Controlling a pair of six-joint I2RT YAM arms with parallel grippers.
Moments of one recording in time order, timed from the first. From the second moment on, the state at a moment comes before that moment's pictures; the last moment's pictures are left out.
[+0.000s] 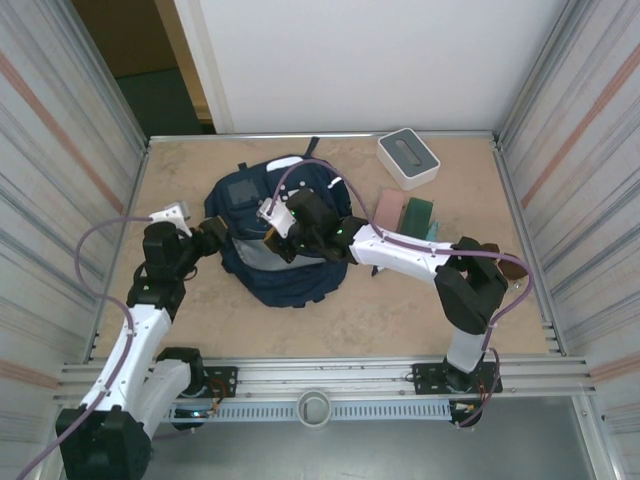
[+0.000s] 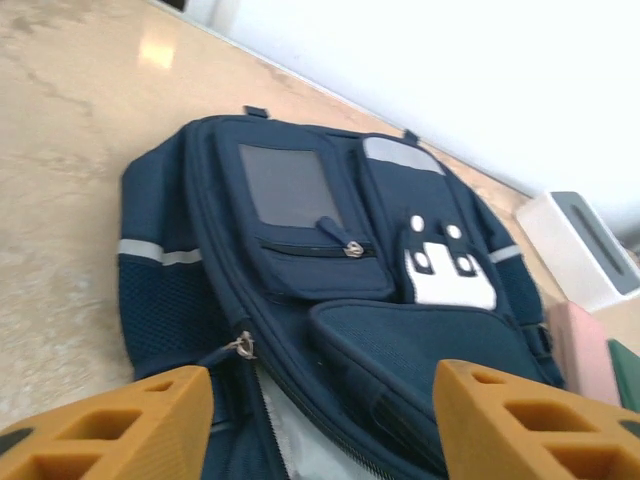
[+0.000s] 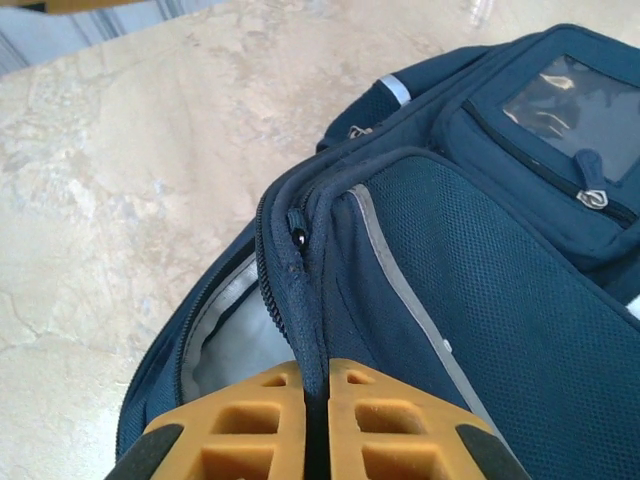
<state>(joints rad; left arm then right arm) -0.06 0.81 0.54 -0.13 0.15 -0.48 0.91 1.80 1.35 -0.17 -0.20 -0.08</state>
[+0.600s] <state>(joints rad) -0.26 0.86 0.50 0.10 0.18 0.12 0.78 1.81 1.68 -0.60 -0.37 -0.14</state>
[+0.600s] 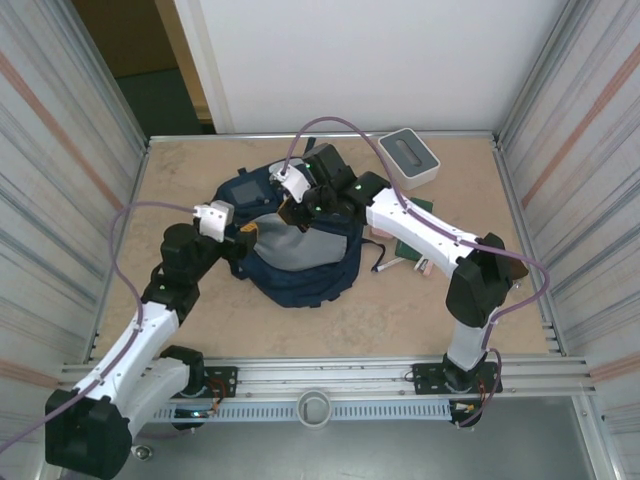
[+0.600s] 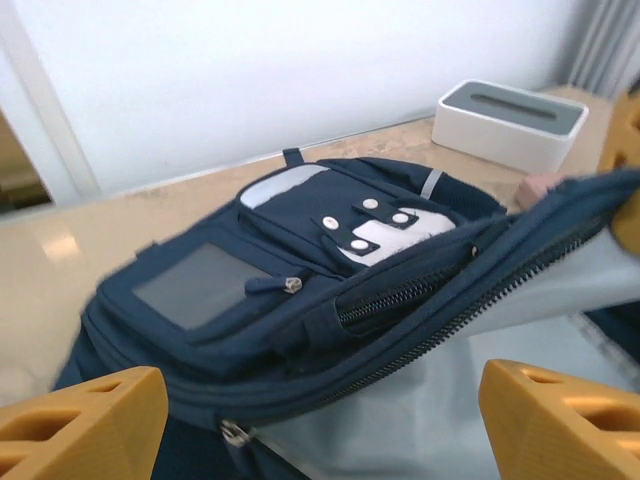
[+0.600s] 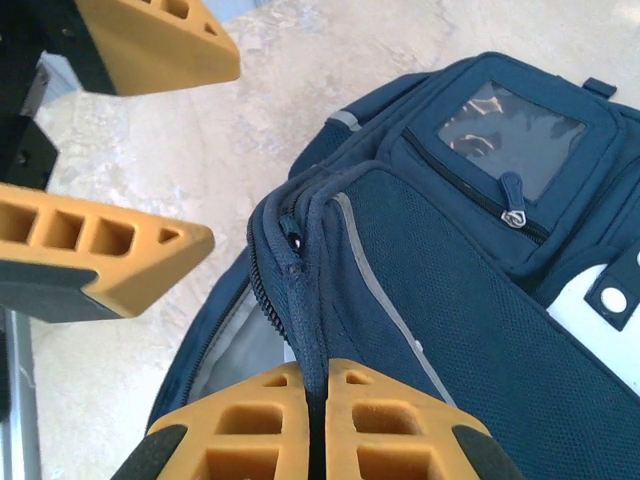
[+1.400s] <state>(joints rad) -0.22 1.21 0.67 0.16 0.46 0.41 0.73 1.85 1.74 -0.57 -0.49 -0.04</state>
